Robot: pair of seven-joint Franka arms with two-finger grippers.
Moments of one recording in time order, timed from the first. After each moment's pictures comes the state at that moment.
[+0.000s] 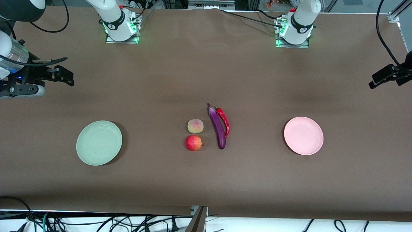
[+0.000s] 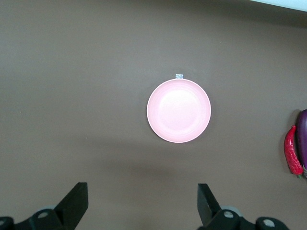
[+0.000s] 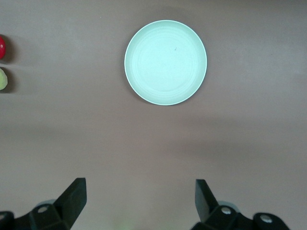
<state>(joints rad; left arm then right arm) 0.09 -0.01 0.01 -1.61 -0.02 1.64 -0.08 0.07 0.11 0.02 -1.50 -0.05 1.53 0.00</state>
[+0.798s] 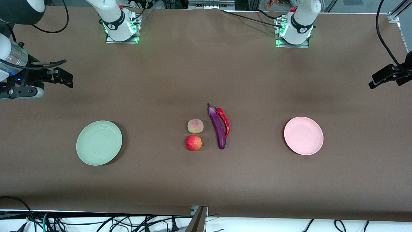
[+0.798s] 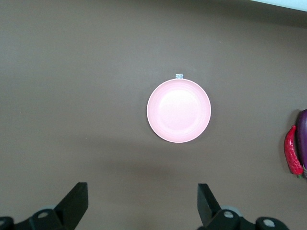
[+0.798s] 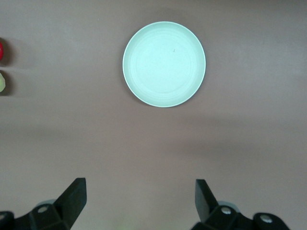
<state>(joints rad) 0.09 -0.01 0.01 -1.61 -0.02 1.64 -0.08 0.07 0.12 0.03 -1.50 -0.05 1.55 0.00</state>
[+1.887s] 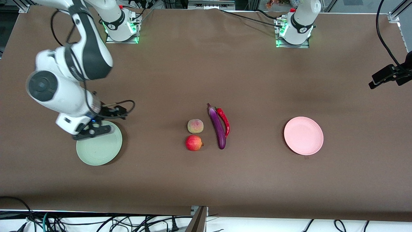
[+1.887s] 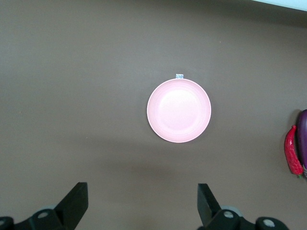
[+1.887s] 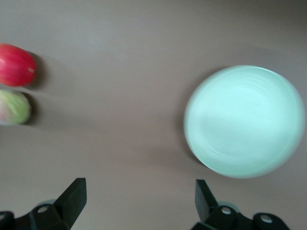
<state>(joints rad) 0.09 -0.01 0.01 -1.61 -0.02 1.64 -0.08 0.24 0.44 0.04 -1.51 0.04 1.91 0.01</state>
